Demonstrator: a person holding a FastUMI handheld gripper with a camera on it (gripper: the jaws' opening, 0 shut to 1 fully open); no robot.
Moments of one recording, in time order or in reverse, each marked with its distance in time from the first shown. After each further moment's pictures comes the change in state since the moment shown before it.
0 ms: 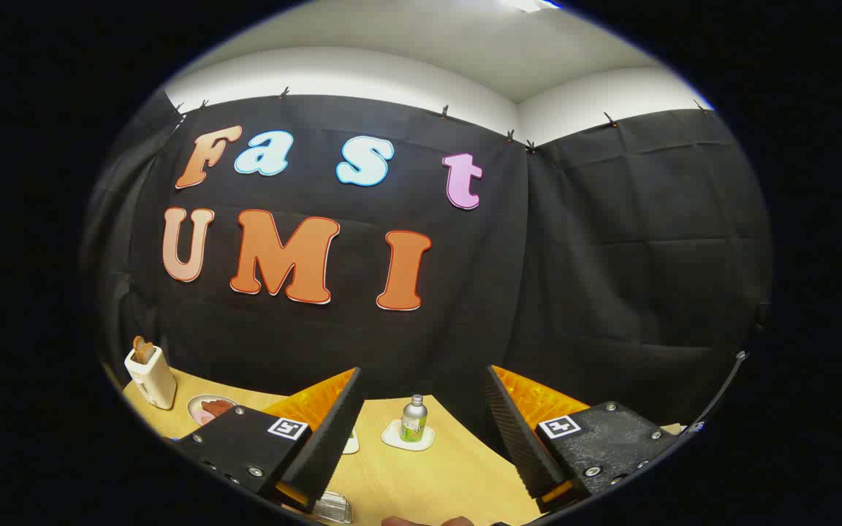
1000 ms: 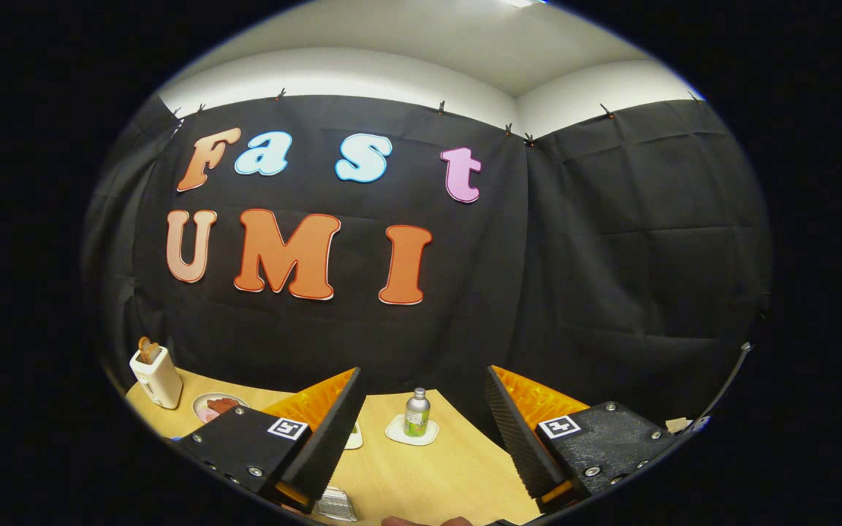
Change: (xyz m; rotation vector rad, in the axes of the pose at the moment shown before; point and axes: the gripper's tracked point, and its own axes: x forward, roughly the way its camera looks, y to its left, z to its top) arm -0.003 0.004 -0.012 0.031 0.016 0.041
